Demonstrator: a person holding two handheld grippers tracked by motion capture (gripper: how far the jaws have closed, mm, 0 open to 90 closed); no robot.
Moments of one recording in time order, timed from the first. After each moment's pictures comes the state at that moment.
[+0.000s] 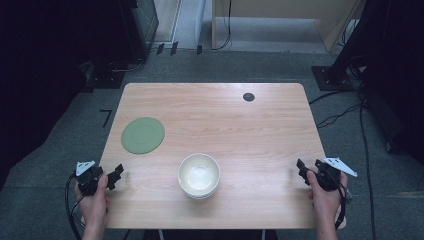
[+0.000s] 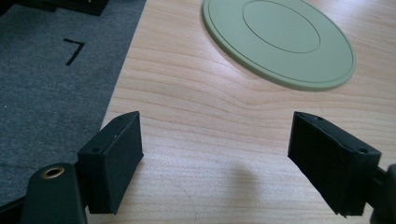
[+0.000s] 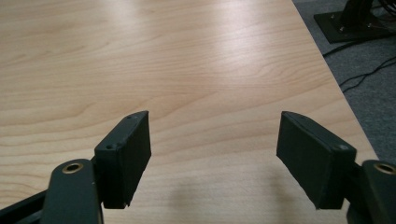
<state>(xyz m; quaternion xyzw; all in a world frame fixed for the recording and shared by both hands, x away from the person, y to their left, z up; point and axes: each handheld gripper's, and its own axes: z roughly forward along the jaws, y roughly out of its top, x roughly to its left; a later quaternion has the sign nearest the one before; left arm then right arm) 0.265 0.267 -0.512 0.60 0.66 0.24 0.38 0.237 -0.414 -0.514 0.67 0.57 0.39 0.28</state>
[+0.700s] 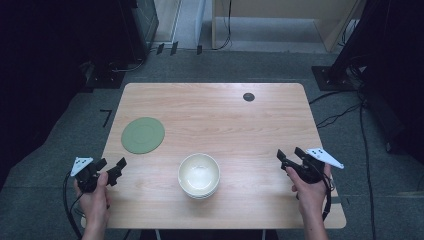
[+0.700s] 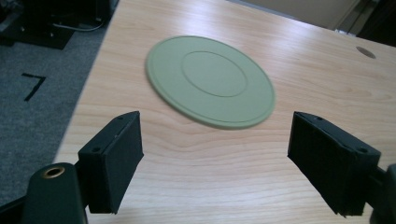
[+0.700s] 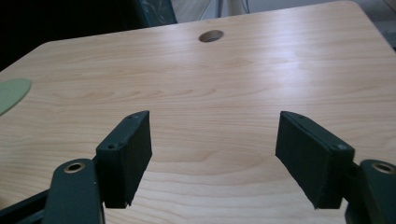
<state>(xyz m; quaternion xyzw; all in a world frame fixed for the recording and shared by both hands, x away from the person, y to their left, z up) 0.259 0.246 -0.479 0.61 0.61 0.24 0.45 0.246 -0.350 -0.467 0.60 0.60 0.47 0.25</state>
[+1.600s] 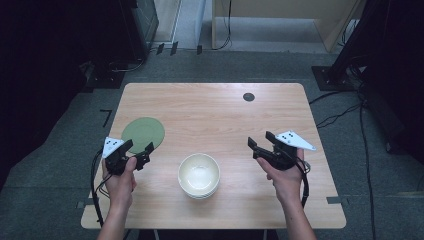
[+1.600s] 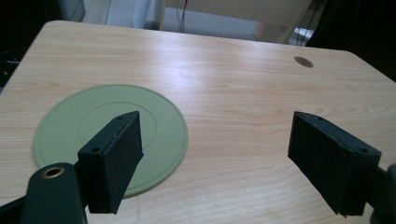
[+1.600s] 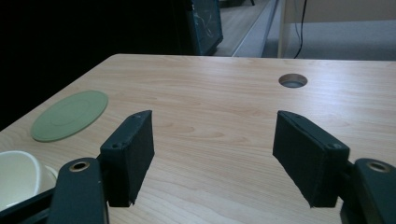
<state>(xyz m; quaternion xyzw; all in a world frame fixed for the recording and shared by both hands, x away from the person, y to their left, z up) 0.285 0.166 -0.437 0.65 0.54 0.23 0.48 0.268 -0.274 -0.413 0.52 0.64 0.51 0.24</state>
